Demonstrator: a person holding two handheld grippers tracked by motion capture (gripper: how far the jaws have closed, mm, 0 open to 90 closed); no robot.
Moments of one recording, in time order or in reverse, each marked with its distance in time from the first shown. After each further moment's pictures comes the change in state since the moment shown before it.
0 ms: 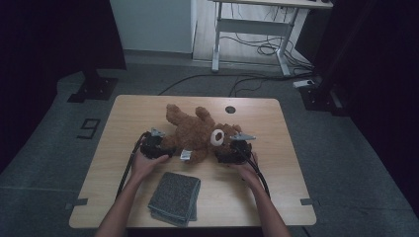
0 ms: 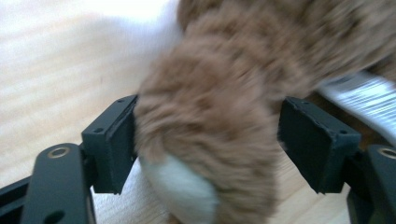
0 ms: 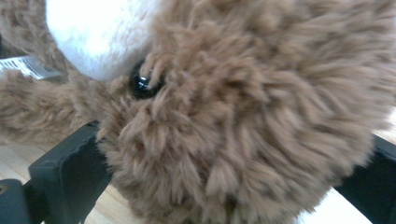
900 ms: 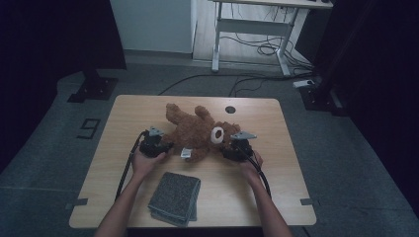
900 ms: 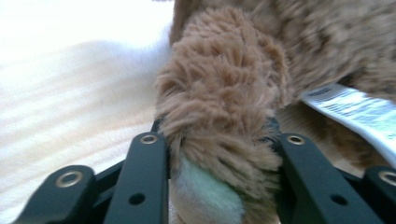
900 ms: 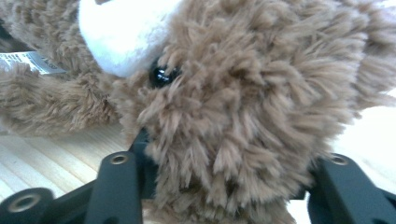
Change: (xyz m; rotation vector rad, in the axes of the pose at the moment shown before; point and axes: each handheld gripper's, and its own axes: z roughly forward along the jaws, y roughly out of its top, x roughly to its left) left arm -0.003 0.006 -0.016 -0.107 -0.018 0.028; right arm -0.003 0.007 -0.008 -0.036 -0.016 -0.079
